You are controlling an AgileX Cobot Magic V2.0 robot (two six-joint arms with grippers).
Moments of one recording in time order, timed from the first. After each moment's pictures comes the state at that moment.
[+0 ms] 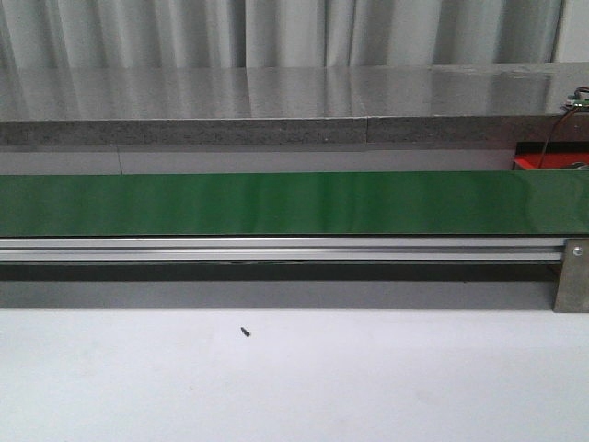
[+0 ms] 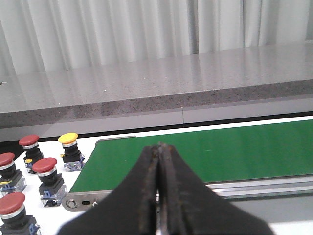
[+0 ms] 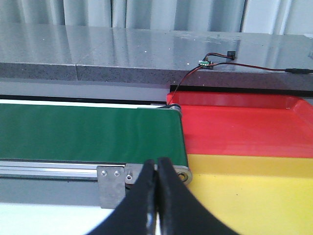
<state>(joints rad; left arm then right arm) -0.01 -0.01 0.01 -0.02 0.05 0.09 -0.02 -0.01 0.03 -0.02 0.08 0.03</state>
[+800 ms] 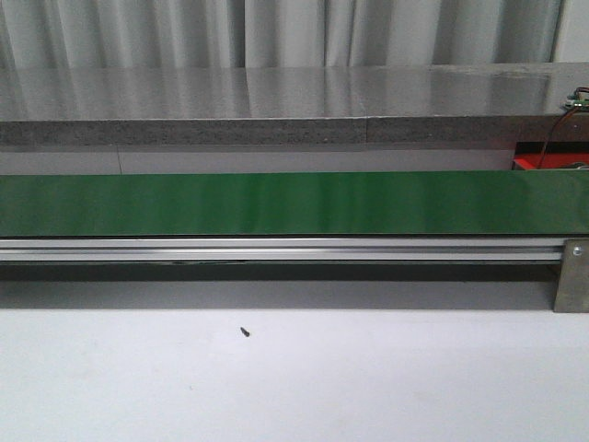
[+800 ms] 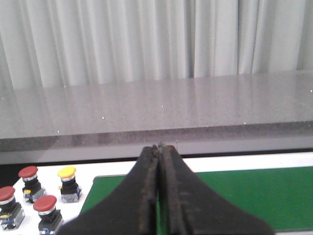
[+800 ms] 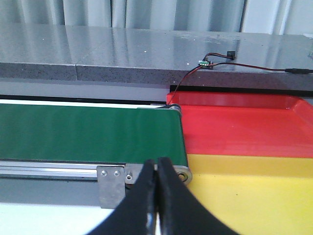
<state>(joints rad) -0.01 0.16 -0.33 -0.06 0.23 0.09 -0.02 -0.01 0.03 -0.02 0.08 0.03</state>
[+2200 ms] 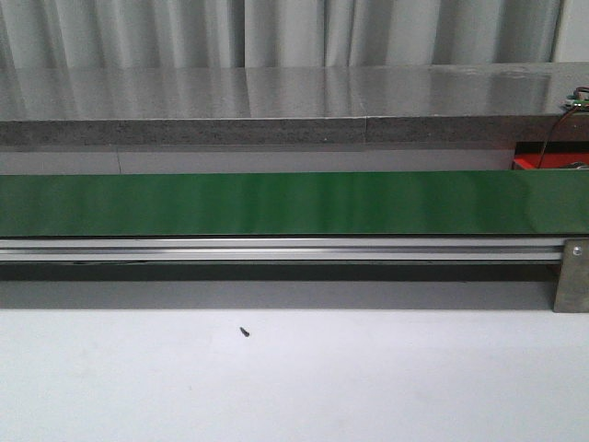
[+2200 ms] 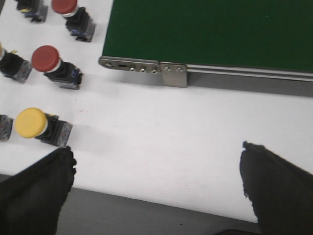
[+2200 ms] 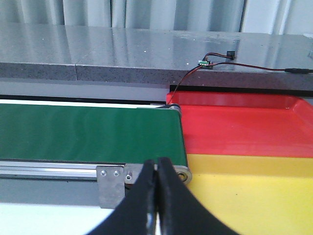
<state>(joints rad) 0.05 0.82 -0.79 0.18 0.95 -0.14 -0.02 -0.01 0.03 -0.02 0.08 0.03</state>
